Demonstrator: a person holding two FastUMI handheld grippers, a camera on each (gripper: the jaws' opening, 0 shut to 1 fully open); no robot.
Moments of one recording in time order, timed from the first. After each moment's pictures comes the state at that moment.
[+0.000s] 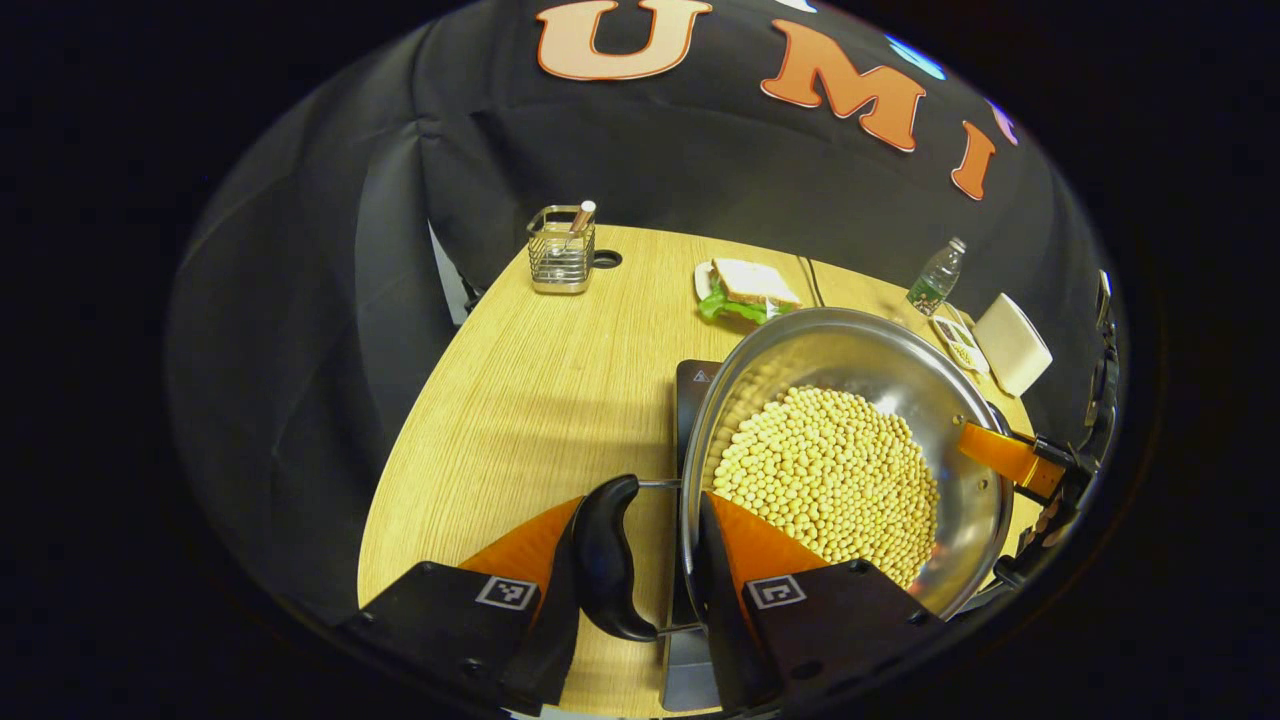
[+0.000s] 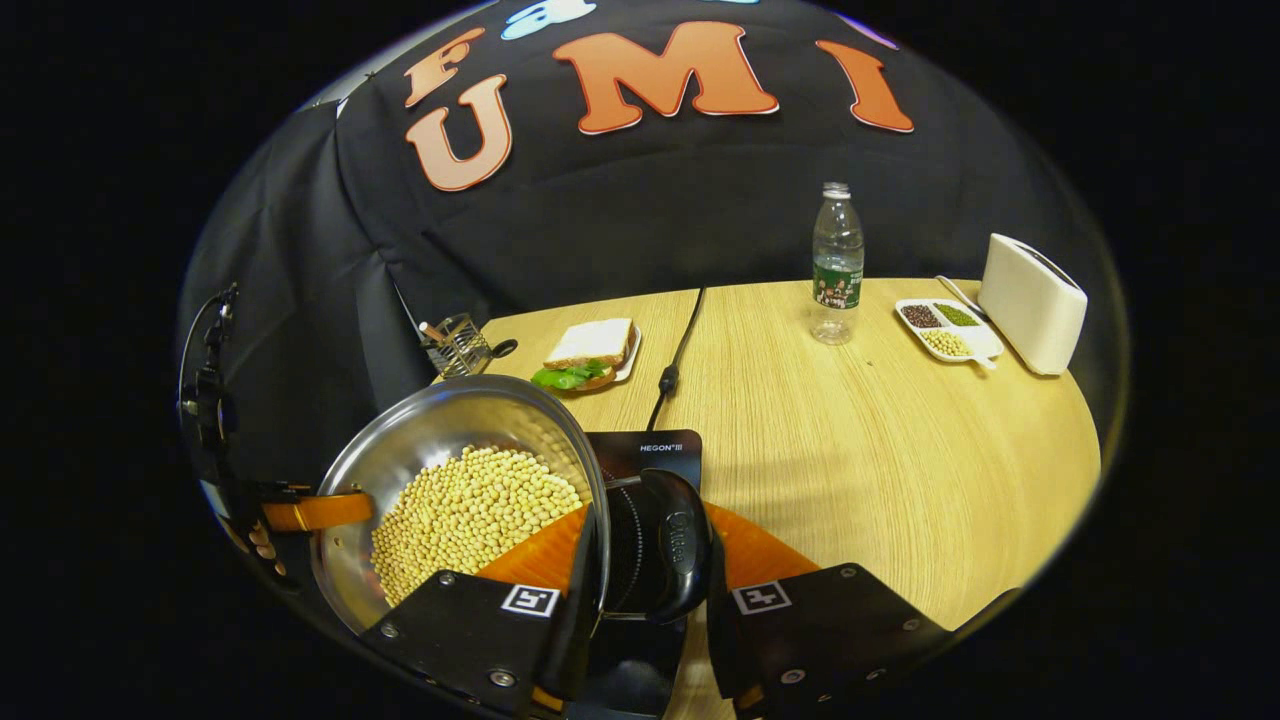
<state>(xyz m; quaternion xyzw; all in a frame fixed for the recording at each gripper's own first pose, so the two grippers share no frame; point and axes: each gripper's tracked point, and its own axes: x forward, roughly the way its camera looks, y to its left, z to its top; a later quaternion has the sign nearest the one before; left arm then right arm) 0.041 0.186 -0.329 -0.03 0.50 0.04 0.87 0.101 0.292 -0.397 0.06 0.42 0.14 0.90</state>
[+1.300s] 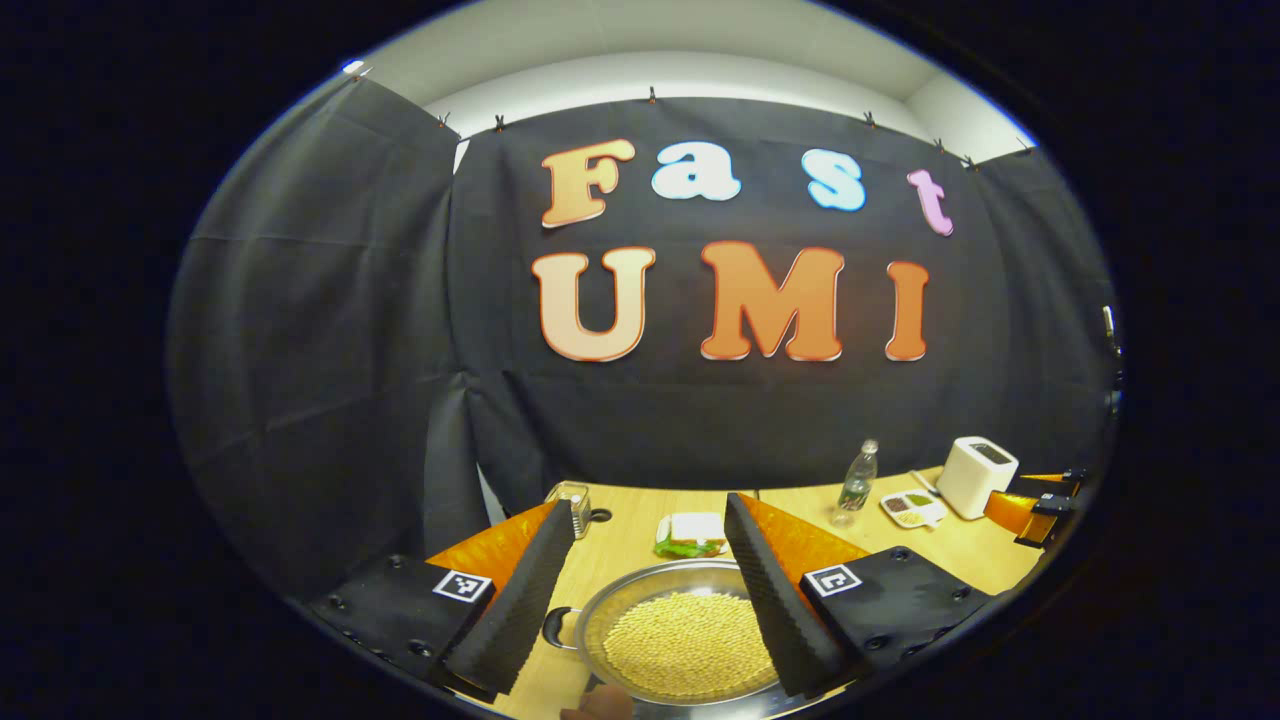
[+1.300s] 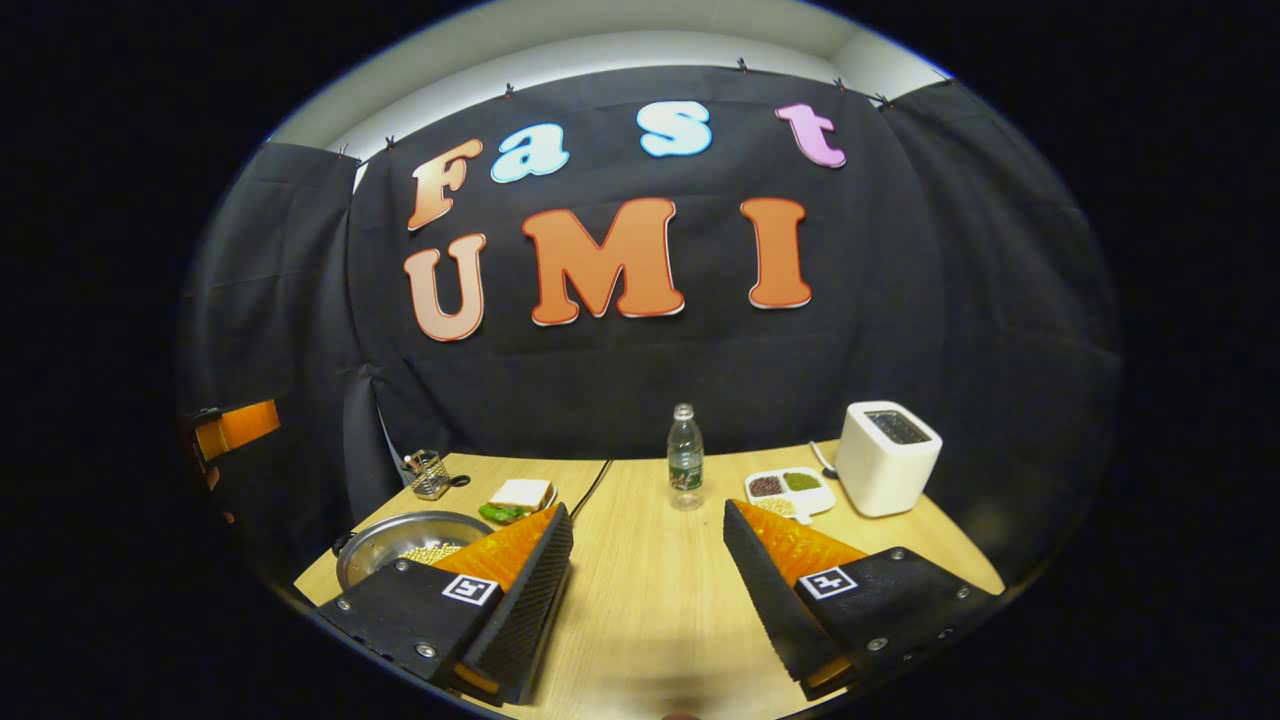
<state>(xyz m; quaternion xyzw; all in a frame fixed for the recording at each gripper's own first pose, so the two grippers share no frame) 0.053 0.051 0.010 0.04 0.13 0.07 0.99 0.087 0.102 -0.167 0.02 0.18 0.07 0.98</state>
